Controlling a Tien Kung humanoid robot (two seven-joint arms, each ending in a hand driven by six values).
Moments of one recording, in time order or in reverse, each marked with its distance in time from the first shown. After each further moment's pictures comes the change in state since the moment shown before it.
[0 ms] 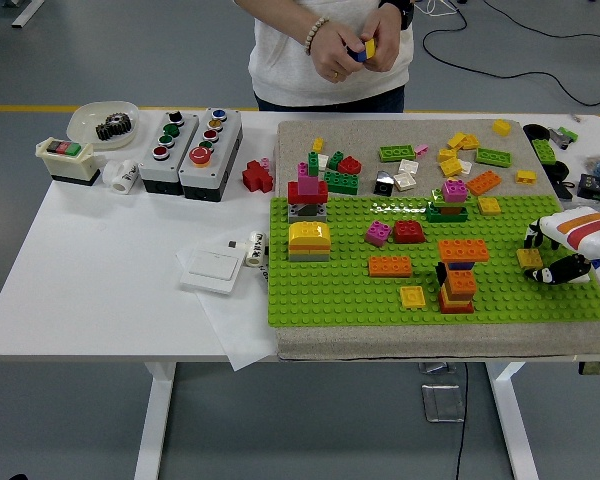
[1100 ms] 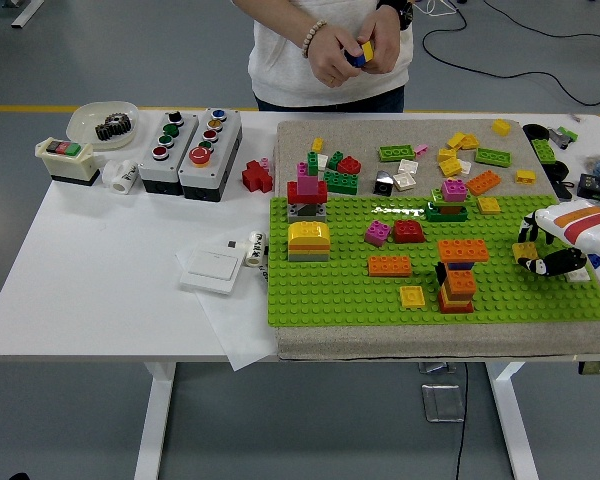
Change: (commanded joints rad) left arm -0.004 0.001 0.005 -0.001 -0.004 -0.001 -0.002; right arm 0.002 -0.002 0.011 0.007 0.039 -0.047 0.038
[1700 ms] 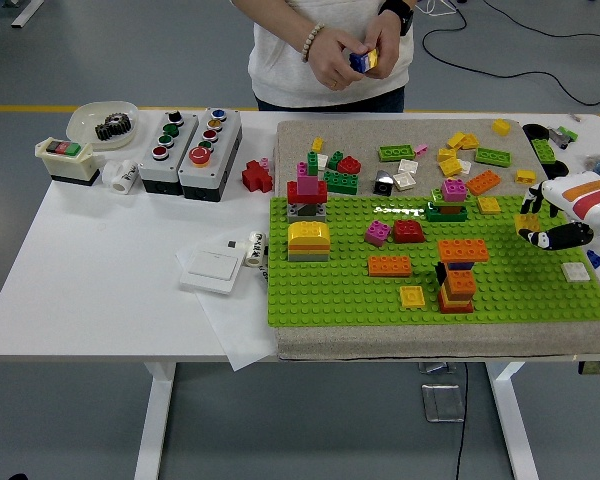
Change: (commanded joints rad) left arm 0.004 0.002 -0.004 0.003 0.007 -0.001 0.000; right arm -0.001 -0.045 0.085 0.112 0.005 0.007 -0.010
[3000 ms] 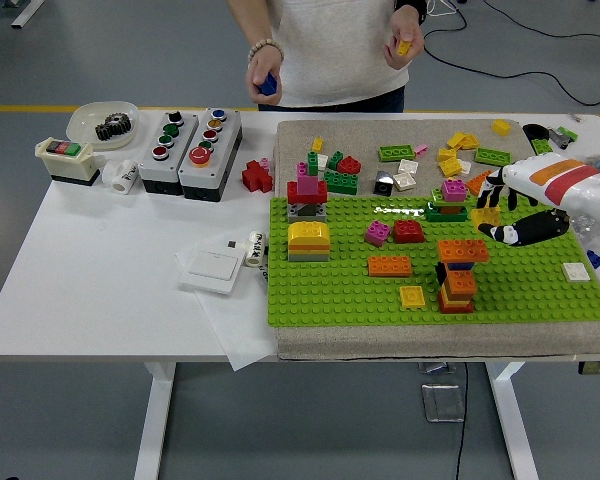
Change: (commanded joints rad) left arm 0.005 0.010 0.005 0.007 -0.002 0.000 0.000; right arm -0.012 -0.190 -0.023 0.584 0.229 0.279 -0.221
